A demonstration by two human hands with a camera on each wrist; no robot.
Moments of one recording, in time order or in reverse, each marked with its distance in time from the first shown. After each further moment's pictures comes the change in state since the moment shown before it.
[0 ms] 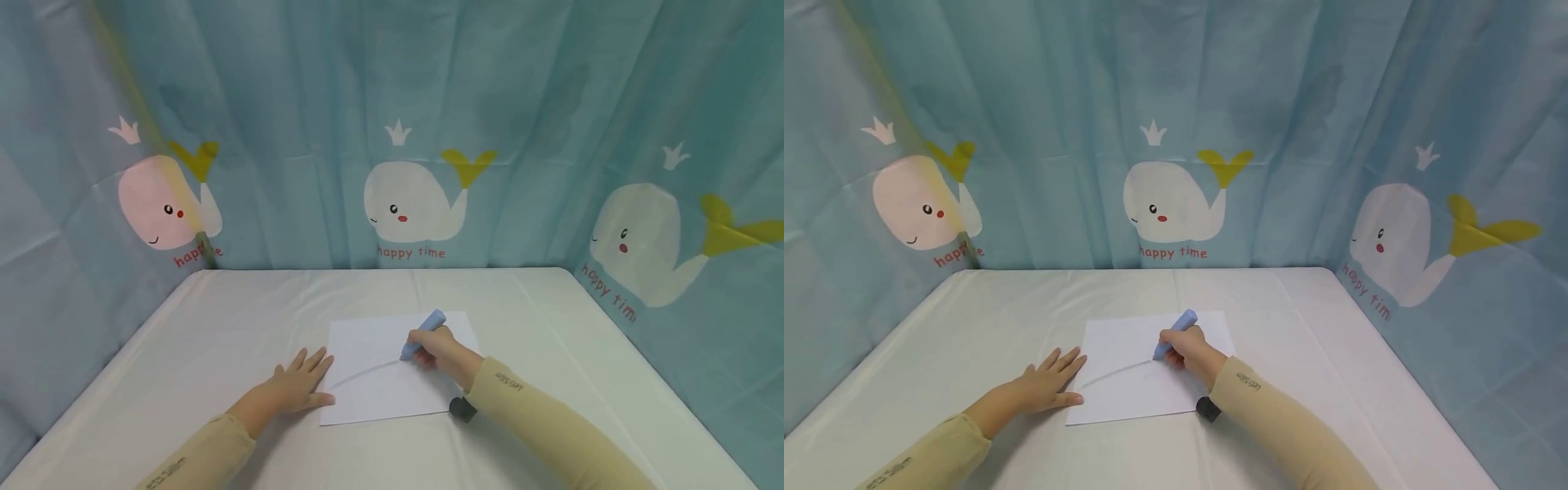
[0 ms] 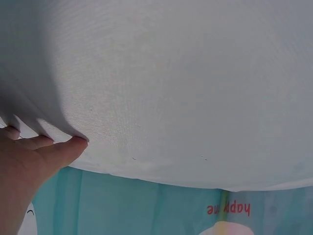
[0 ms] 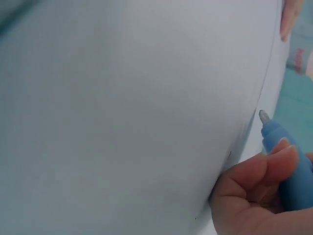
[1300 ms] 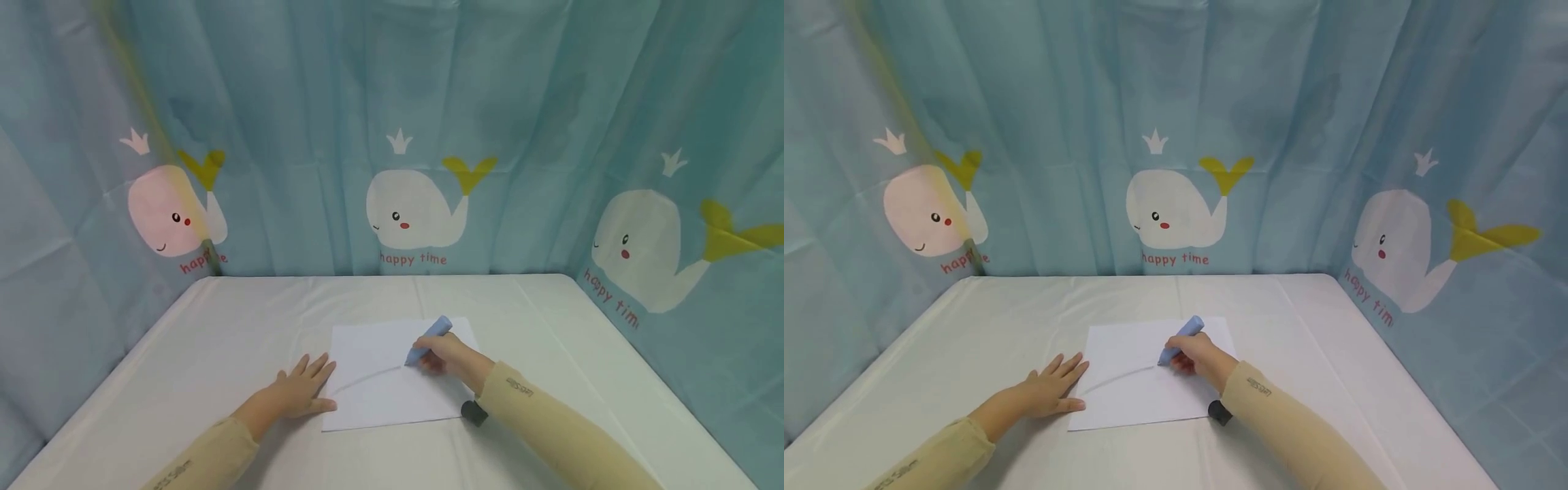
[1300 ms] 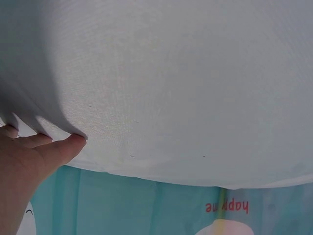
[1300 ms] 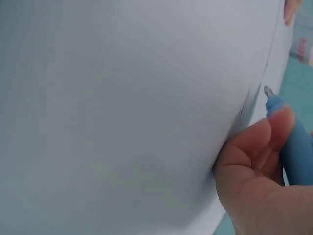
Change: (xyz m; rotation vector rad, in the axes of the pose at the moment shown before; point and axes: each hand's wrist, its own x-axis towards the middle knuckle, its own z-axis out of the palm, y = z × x) left_hand 0.000 0.002 -0.001 0.018 -0.002 0.002; right_hand 0.004 0.003 -0.012 0.003 -0.083 0.008
